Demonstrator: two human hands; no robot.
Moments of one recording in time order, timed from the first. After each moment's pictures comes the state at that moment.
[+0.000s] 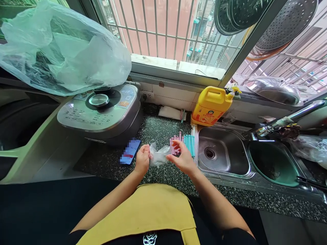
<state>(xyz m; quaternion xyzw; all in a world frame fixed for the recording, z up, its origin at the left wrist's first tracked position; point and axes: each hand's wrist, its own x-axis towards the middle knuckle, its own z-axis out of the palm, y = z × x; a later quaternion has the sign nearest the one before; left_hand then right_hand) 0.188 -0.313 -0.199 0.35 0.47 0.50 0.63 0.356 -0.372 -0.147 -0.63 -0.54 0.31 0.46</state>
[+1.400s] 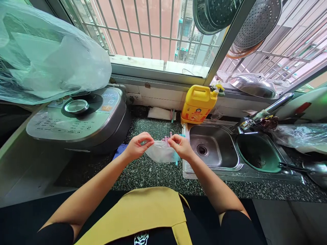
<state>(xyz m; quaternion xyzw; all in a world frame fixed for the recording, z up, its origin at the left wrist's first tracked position) 0.198 -0.259 -0.123 0.77 0.22 0.36 0.47 0.393 -0.350 -0.115 -0.60 -0.55 0.35 0.47</state>
